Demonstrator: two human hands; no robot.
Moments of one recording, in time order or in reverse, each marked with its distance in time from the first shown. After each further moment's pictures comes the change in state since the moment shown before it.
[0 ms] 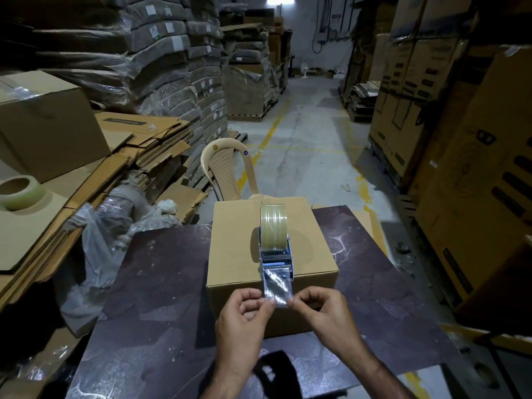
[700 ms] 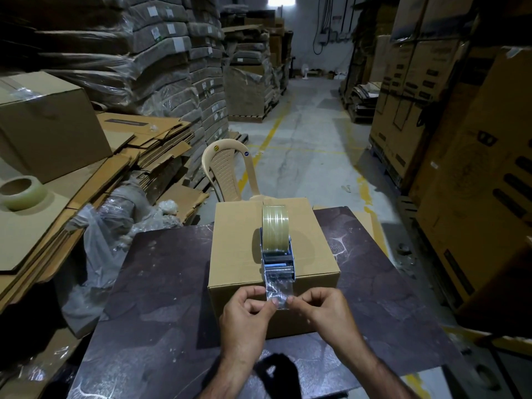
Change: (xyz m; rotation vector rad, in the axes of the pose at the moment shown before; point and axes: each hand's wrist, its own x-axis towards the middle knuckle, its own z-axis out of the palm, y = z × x) left_hand 0.005 0.007 0.007 0.058 -0.014 -0.048; right_hand 0.004 -0.004 0.004 0.108 0.018 0.154
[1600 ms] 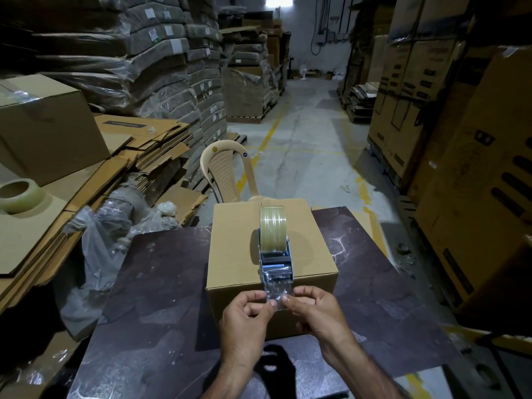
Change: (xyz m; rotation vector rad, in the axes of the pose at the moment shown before) left_hand 0.000 -0.004 0.003 0.006 0.001 -0.019; right_hand -0.002 -0.011 0.013 0.304 0.038 0.325
